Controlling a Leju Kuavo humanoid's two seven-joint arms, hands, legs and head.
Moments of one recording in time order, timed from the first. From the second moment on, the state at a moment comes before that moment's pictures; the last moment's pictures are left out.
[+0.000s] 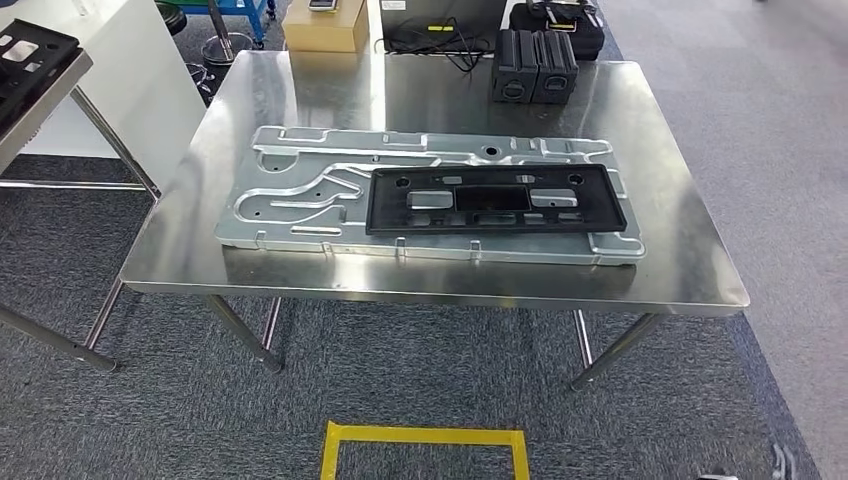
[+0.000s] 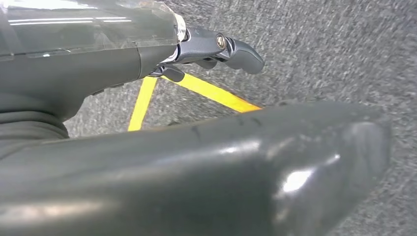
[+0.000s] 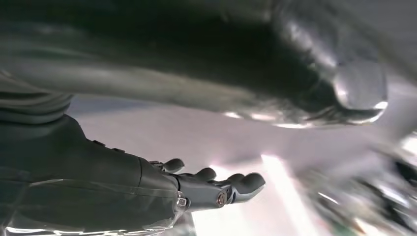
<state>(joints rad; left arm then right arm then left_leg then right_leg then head) -0.03 -0.04 1.42 -0.21 -0.94 -0.14 -0.44 0.13 -0.02 -0.79 -0.91 0.69 -0.47 -0.60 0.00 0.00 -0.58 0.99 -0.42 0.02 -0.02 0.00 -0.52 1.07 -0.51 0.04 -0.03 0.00</state>
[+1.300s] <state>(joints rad) -0.07 -0.07 1.45 -0.21 -0.94 -0.14 -0.40 0.00 0.01 -0.86 -0.22 0.87 -0.10 -0.10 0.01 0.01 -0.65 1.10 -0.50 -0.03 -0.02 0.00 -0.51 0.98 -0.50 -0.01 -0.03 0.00</state>
